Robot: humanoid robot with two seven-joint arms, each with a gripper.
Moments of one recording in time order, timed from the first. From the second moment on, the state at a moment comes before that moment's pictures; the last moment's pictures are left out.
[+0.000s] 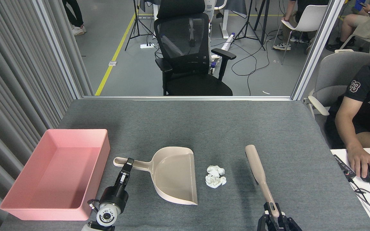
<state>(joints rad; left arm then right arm) -0.33 -0.12 0.18 -0.91 -0.52 -0.34 -0.12 0.24 0.04 -0.06 -1.53 1.35 -0.16 -0.19</state>
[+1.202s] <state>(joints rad) -0.29 -0.11 0.19 -0.94 -0.53 -0.39 -0.13 0.14 0.20 0.36 -1.42 1.29 -0.05 -0.21</state>
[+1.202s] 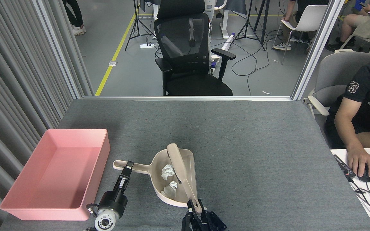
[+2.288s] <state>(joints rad) -0.30 -0.11 0.19 -1.14 -0.39 -0.21 -0.20 0.31 0.02 -0.10 -1.57 1.22 -0.24 -0.25</state>
